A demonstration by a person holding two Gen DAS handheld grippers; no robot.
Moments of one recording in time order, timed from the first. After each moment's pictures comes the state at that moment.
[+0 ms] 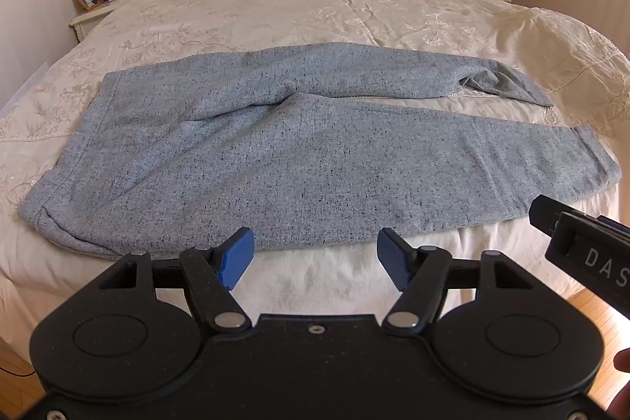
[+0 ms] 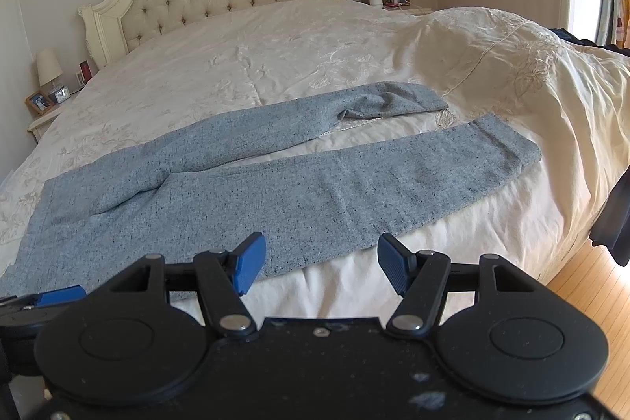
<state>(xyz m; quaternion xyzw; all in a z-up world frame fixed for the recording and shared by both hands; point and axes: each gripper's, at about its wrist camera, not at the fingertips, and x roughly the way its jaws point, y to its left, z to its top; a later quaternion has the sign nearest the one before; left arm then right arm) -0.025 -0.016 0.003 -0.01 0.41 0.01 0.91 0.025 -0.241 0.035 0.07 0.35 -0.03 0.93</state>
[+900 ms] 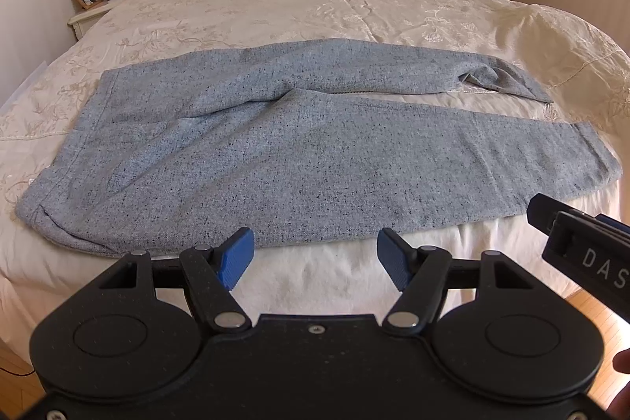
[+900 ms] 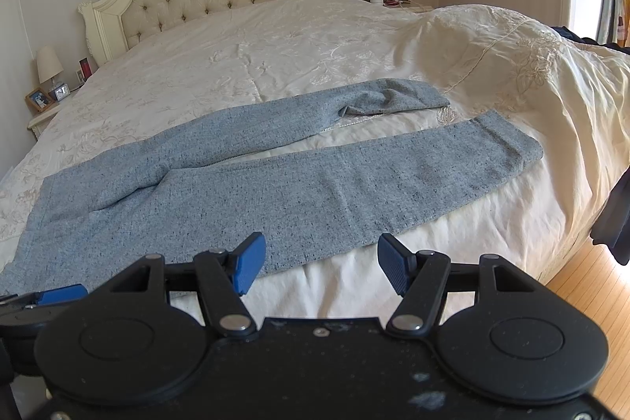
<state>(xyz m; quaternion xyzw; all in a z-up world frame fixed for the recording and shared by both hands) -0.024 -0.017 -0.001 -0.01 0.41 0.01 0.91 0.027 -0.242 0.031 0.06 0.35 -0.02 0.93</state>
